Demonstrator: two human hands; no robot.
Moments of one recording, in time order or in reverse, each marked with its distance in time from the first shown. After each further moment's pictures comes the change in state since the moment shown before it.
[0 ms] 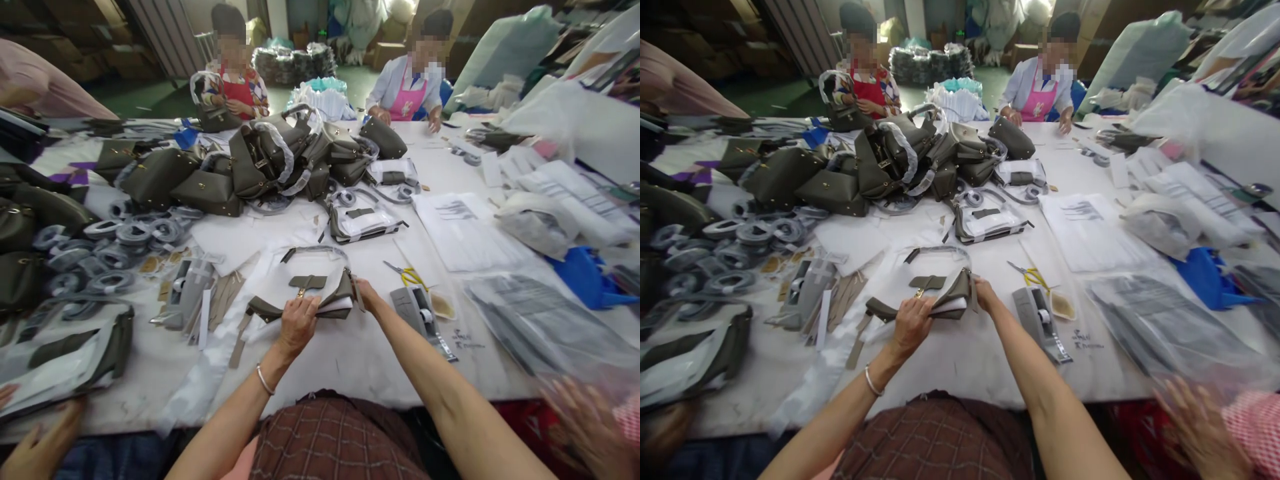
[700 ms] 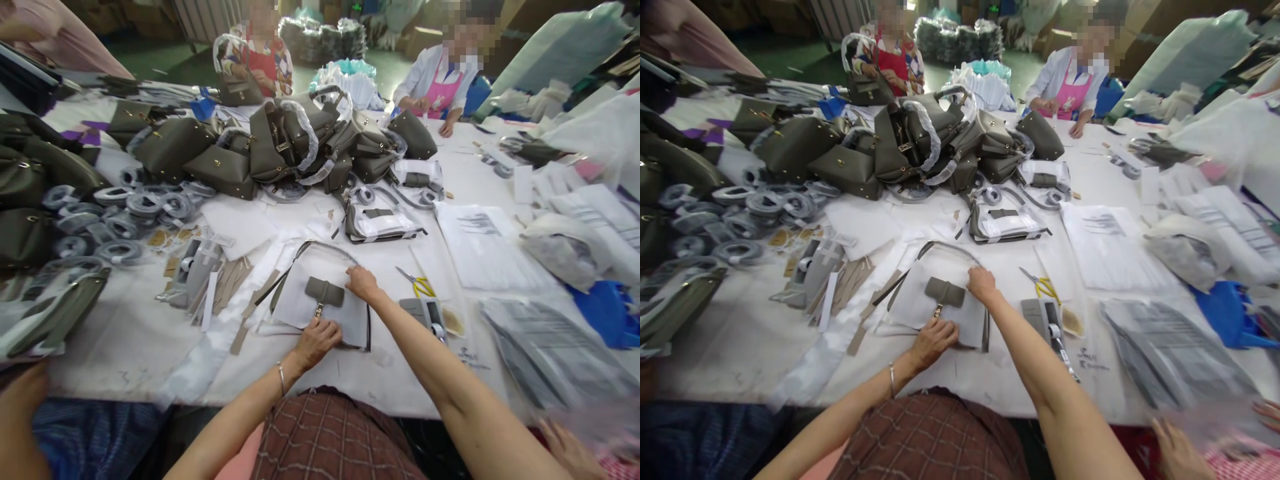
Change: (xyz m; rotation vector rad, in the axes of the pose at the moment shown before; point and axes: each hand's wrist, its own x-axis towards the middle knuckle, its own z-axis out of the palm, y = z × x) left_hand -0.053 0.027 0.058 0.097 -0.186 0.272; right_hand 0.017 -0.043 0.033 -1.515 -0.040 -0.423
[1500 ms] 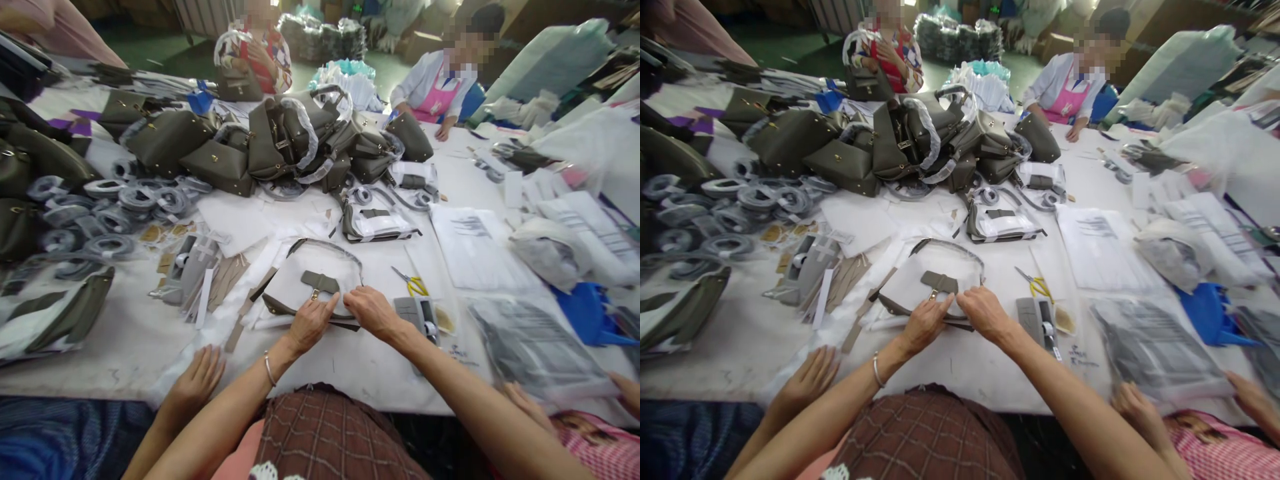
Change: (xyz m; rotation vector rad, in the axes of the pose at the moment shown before) left_hand 0.032 -0.030 -0.039 -0.198 0.020 -0.187; right_hand -0.103 -0.027 -0.052 -0.227 0.038 -0.522
